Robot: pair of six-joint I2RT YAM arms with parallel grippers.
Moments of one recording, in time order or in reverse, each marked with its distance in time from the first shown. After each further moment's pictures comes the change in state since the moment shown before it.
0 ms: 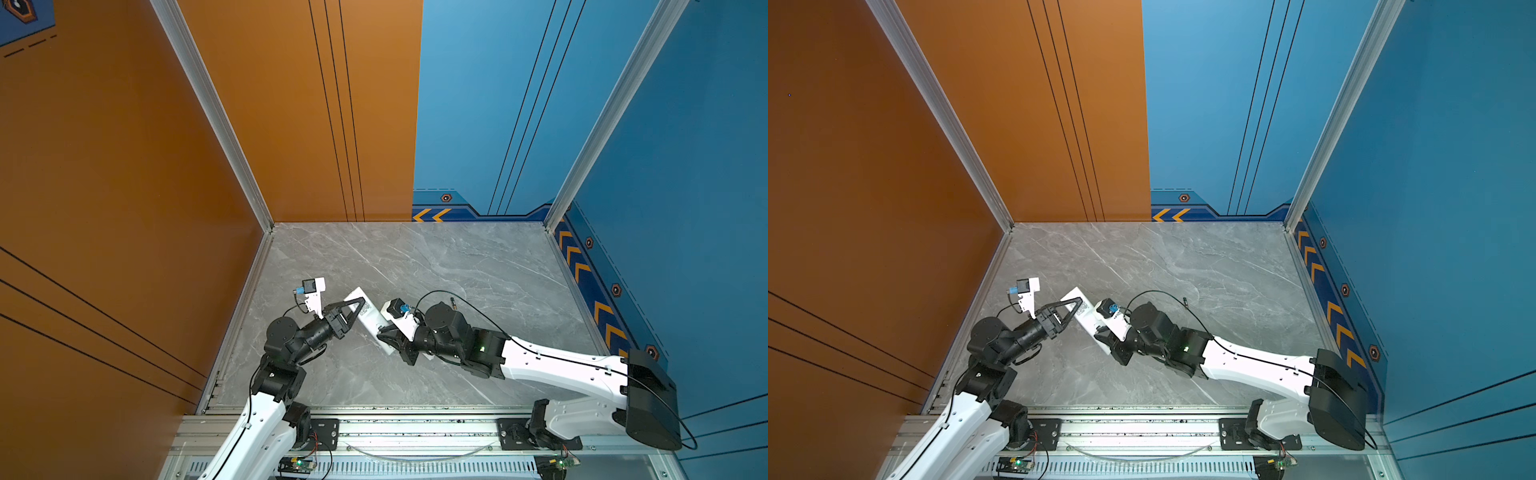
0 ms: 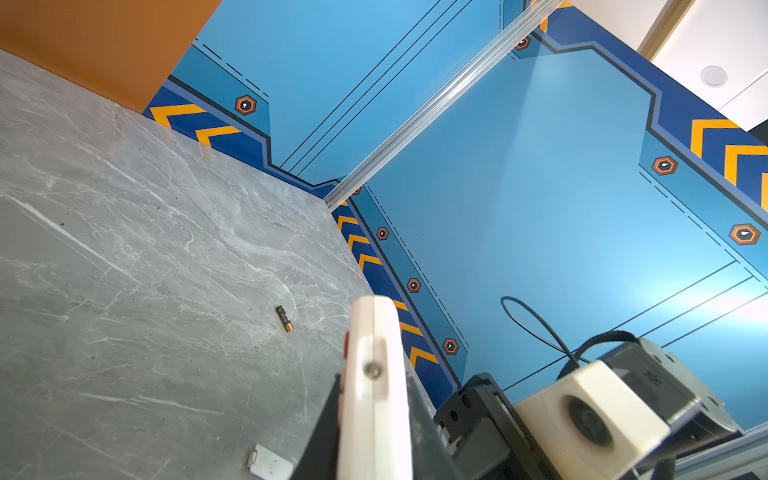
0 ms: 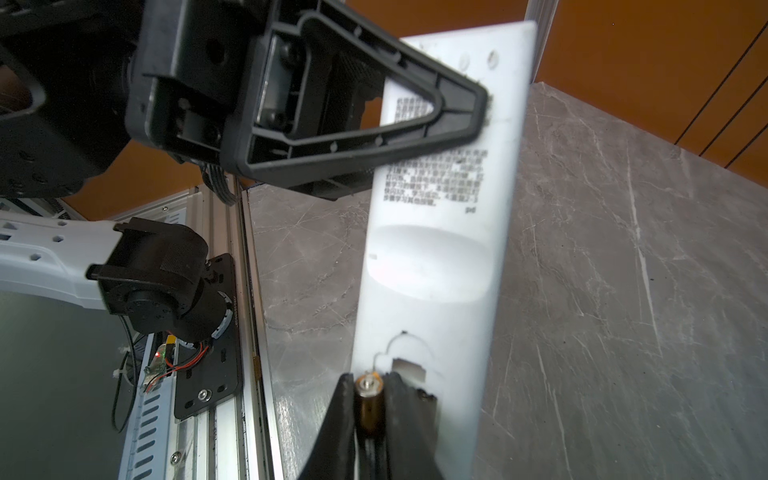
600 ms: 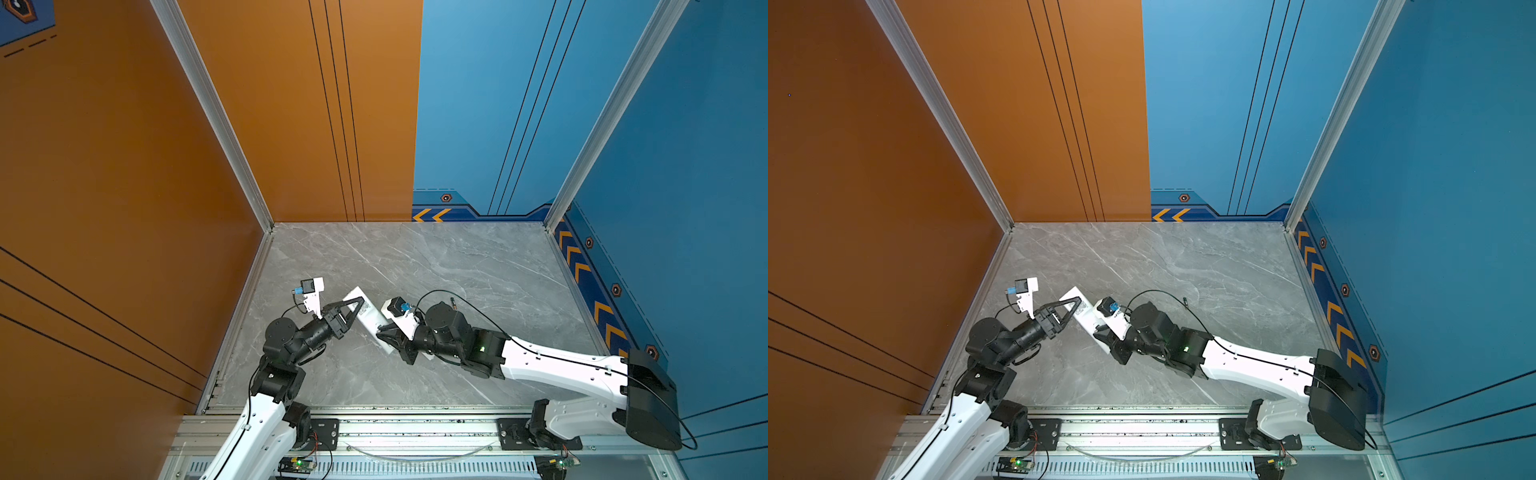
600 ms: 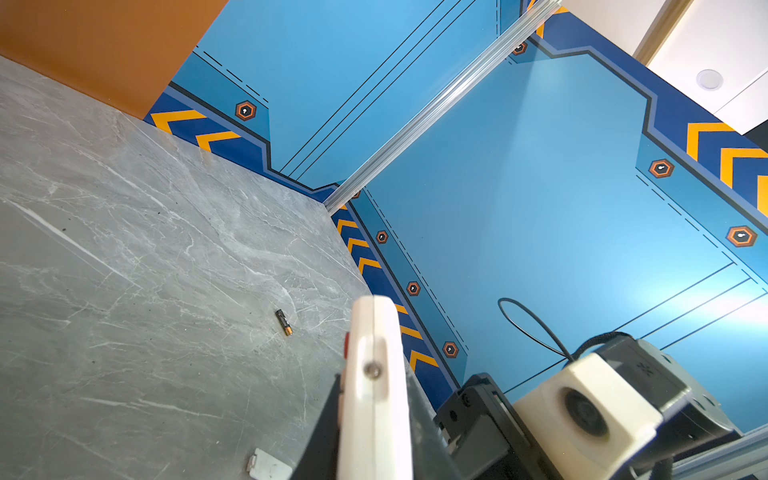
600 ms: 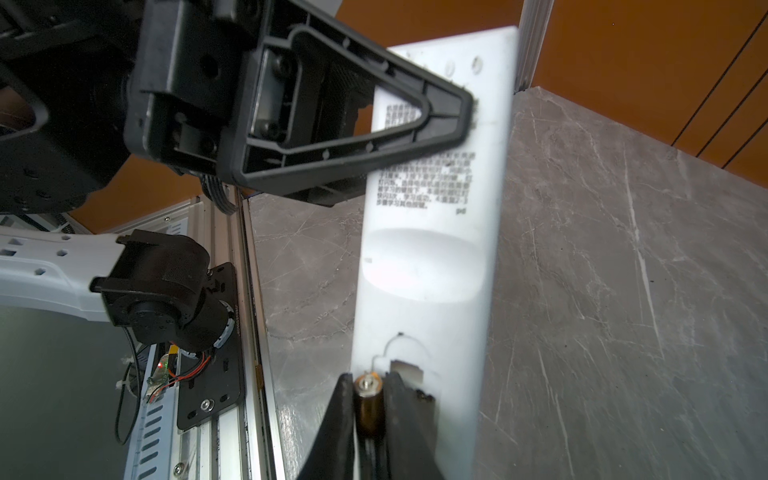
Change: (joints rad) left arm 0.006 -0.009 0.000 0.000 0.000 -0.003; right arm 0.000 0.000 0.000 0.019 0.005 0.018
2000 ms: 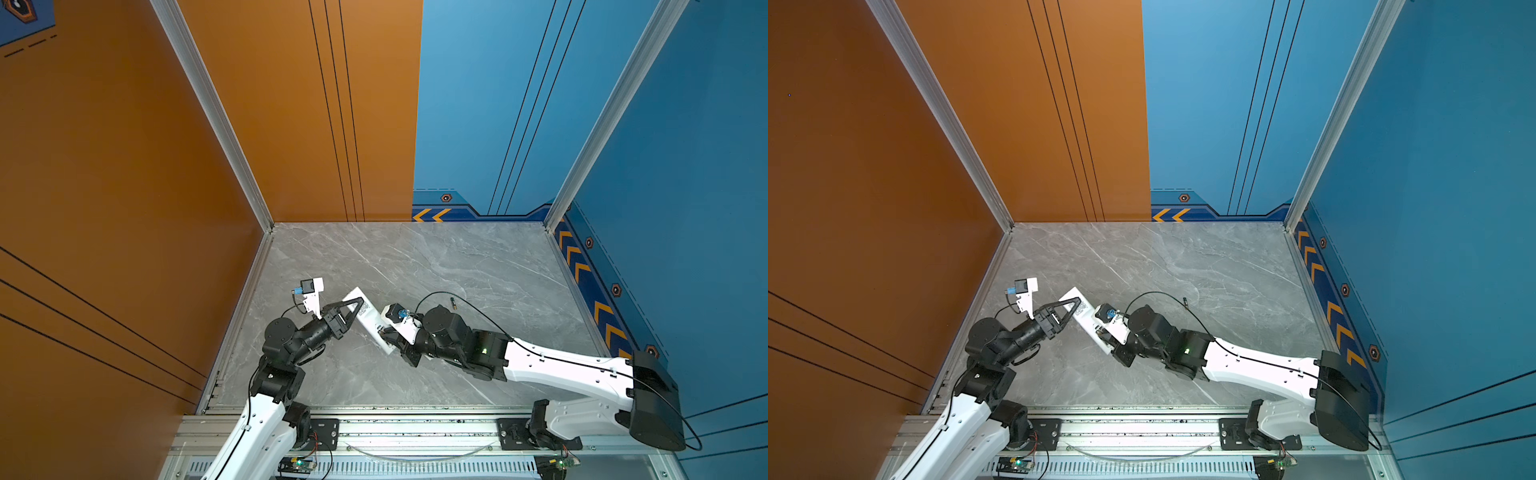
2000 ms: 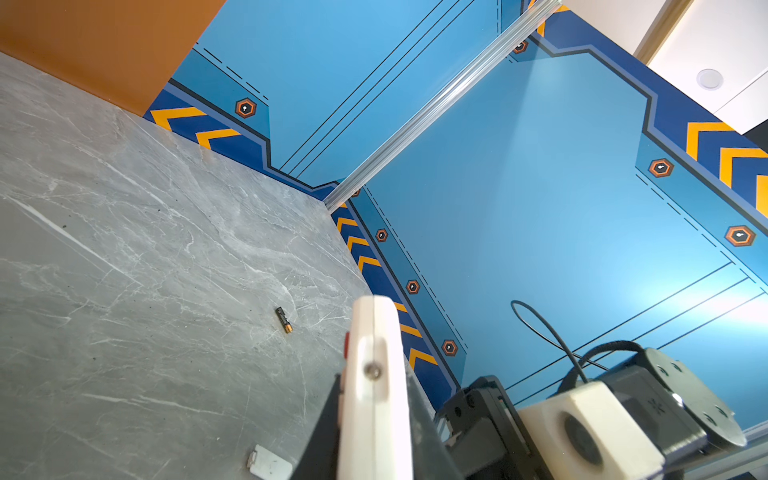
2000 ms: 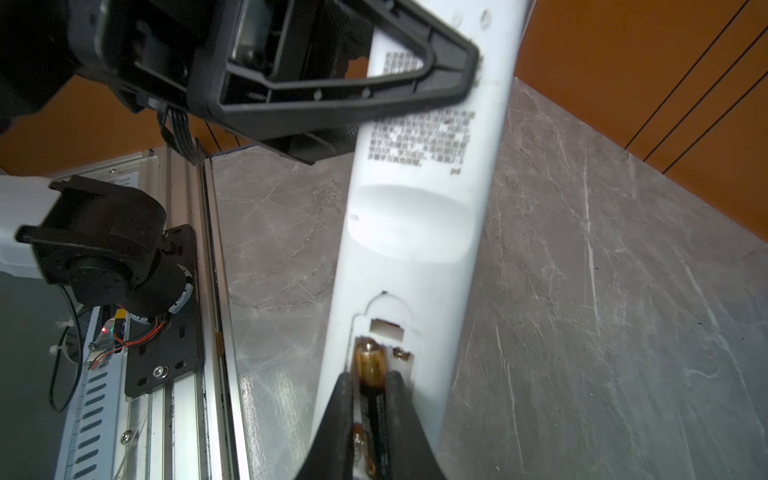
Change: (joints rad) left arm 0.015 -0.004 0.000 -0.010 0.016 -0.003; right arm 0.031 -0.017 0.024 -0.132 0.113 -0.118
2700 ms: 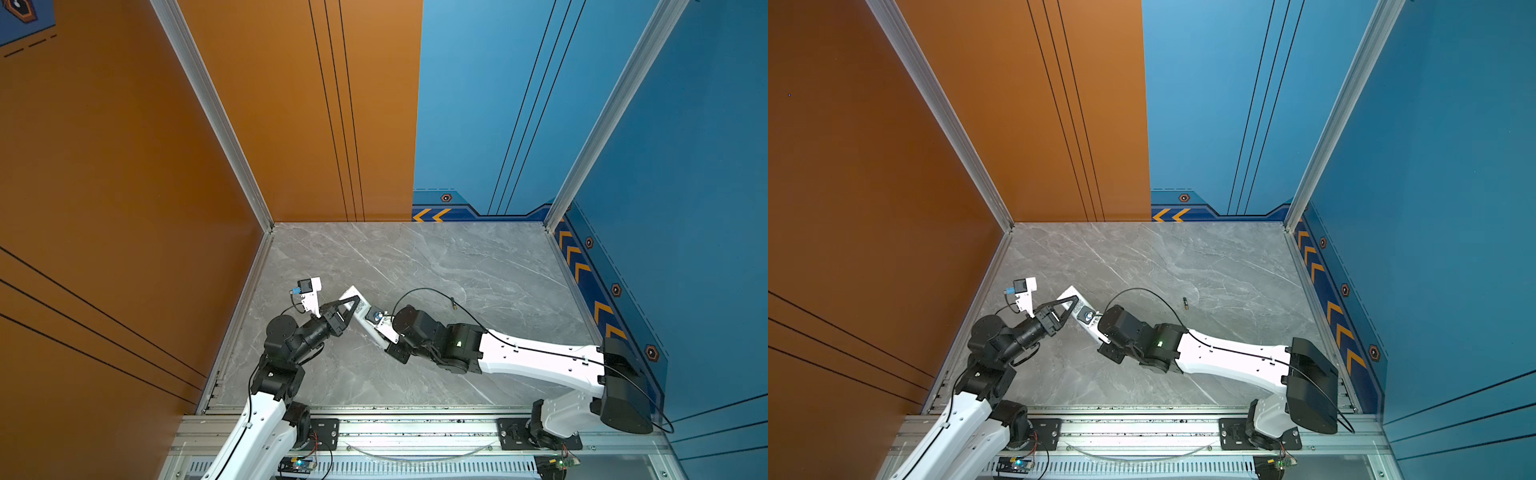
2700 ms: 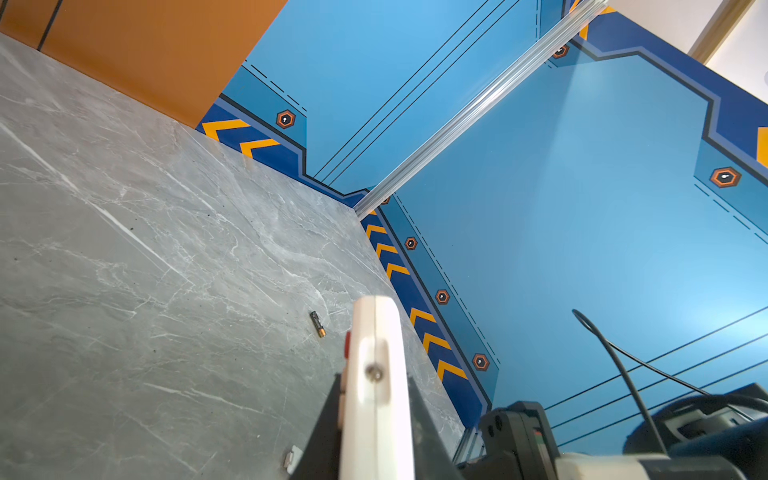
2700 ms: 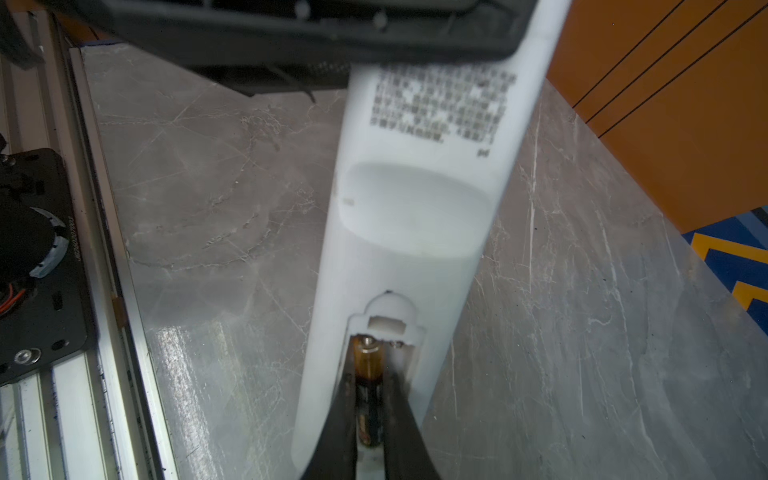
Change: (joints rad) left arm 0.018 0.018 -0.001 -0.045 -0.055 0.056; right arm 0.058 0.190 0.233 -0.266 0.236 -0.069
